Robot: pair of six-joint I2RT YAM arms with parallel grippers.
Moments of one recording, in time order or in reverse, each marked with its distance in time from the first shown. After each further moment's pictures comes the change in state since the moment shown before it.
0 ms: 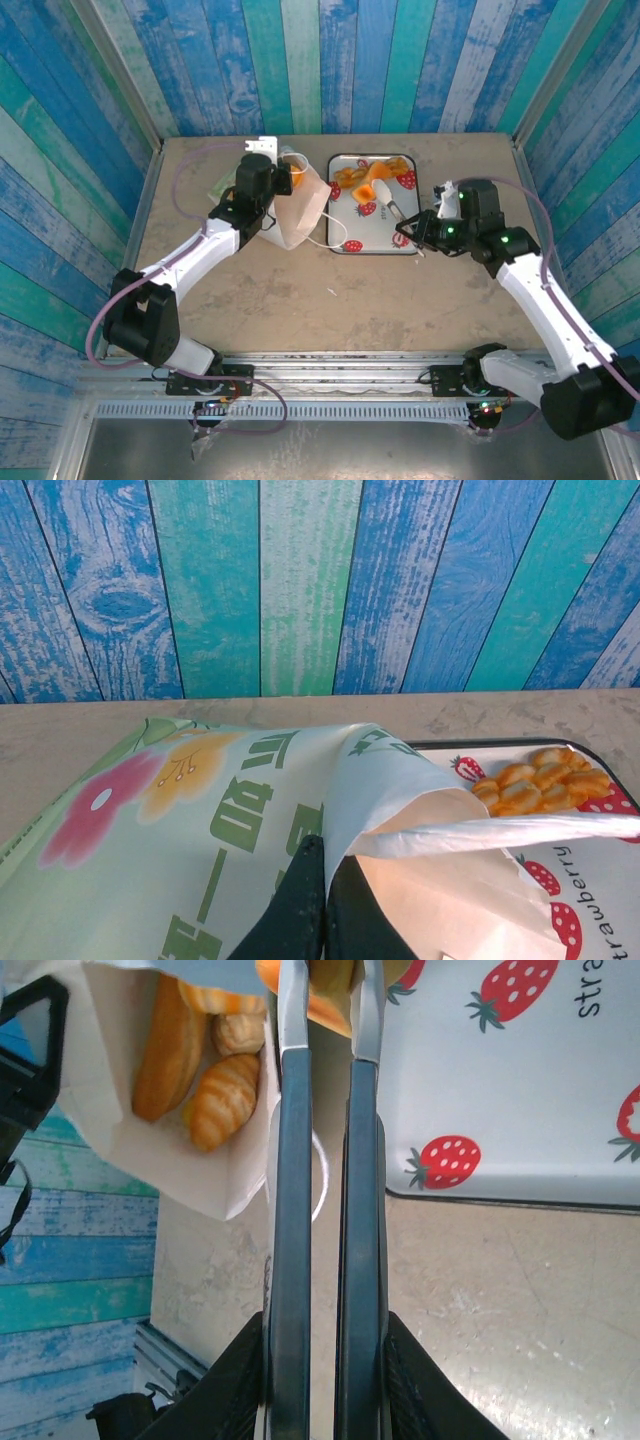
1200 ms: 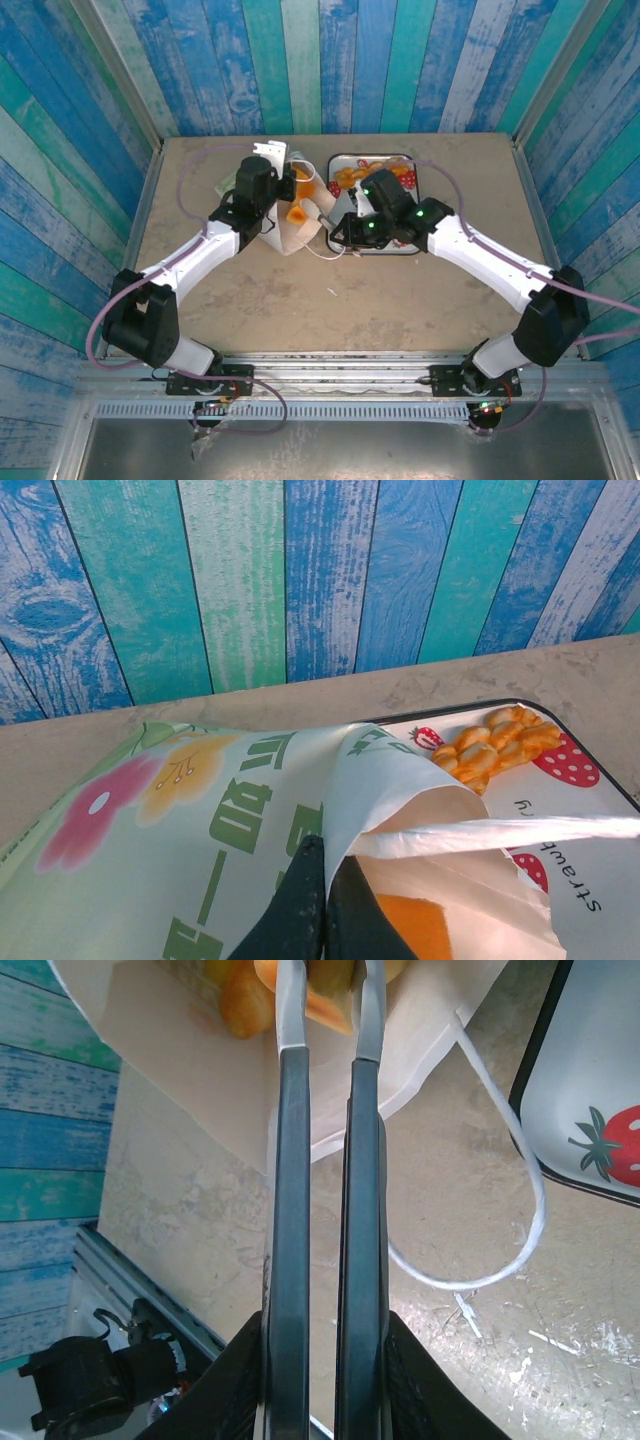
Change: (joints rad) left arm 0.000 -0.007 -0.024 0.019 0.119 0.081; right arm 0.448 0.378 0.309 -0.026 0.209 0.022
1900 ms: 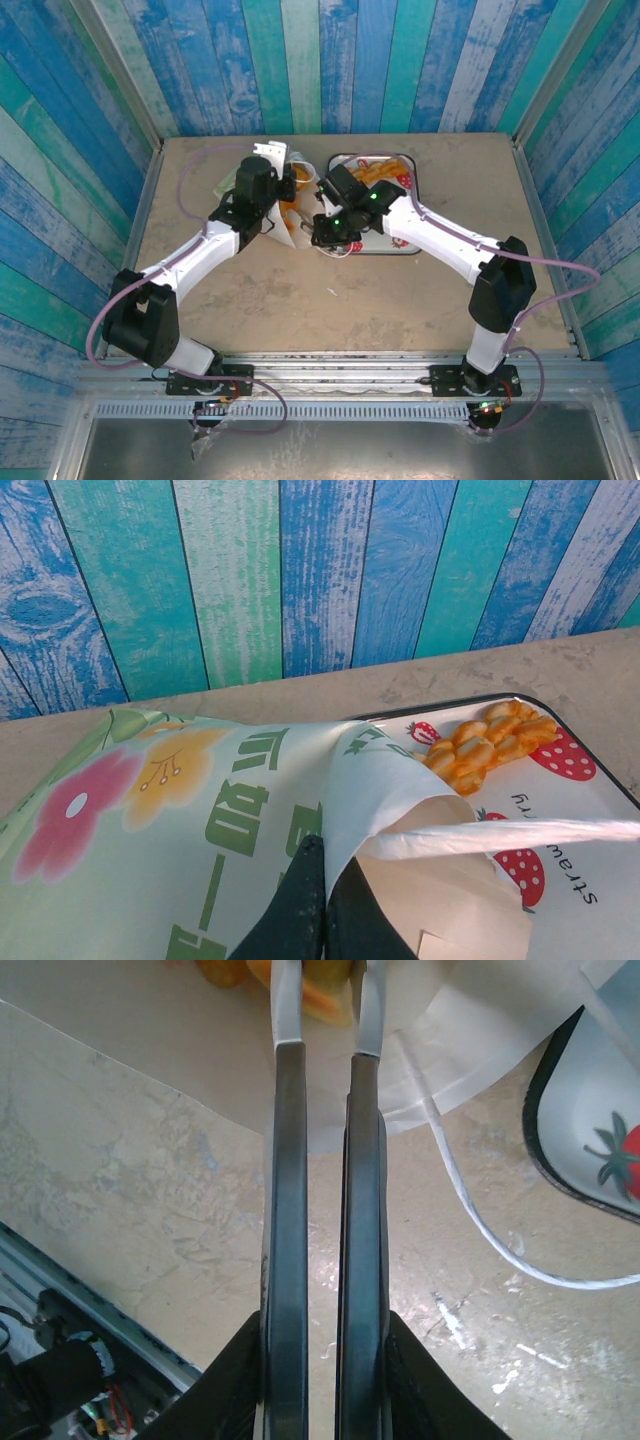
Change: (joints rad) left arm 0.000 0.000 0.000 -0.008 0.015 0.005; right arm 0.101 0.307 0.341 -0.248 0.132 -0.059
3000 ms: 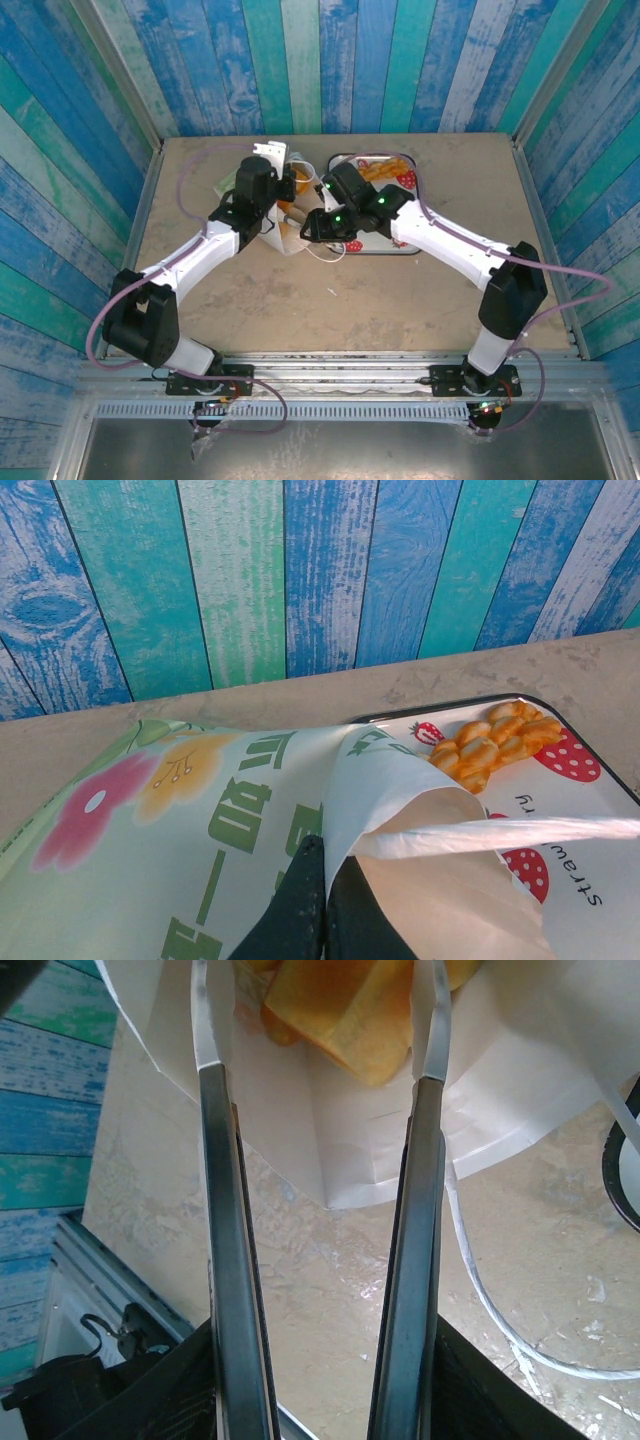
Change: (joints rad) left arm 0.000 0.000 0.000 0.000 -0.007 0.000; right arm 0.008 -0.050 -0.051 0.148 -0.064 0.045
